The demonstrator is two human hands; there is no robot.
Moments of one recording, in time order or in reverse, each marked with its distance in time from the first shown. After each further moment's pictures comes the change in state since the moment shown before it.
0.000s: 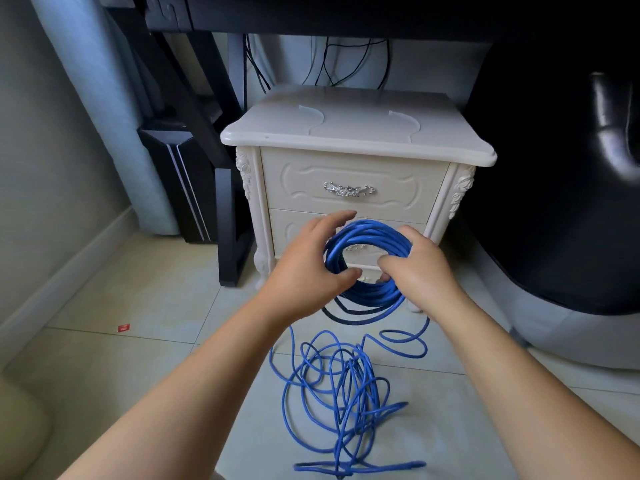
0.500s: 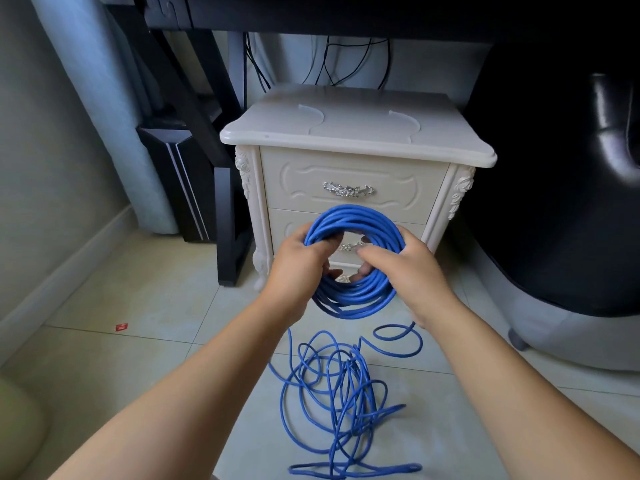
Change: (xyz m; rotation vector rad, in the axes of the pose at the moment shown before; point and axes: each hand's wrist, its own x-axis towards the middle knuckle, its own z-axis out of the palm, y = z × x) left_hand 0.007 0.005 0.009 -0.682 0.185 -0.432; right_hand -0.008 -0.008 0.010 0.328 -0.093 -0.033
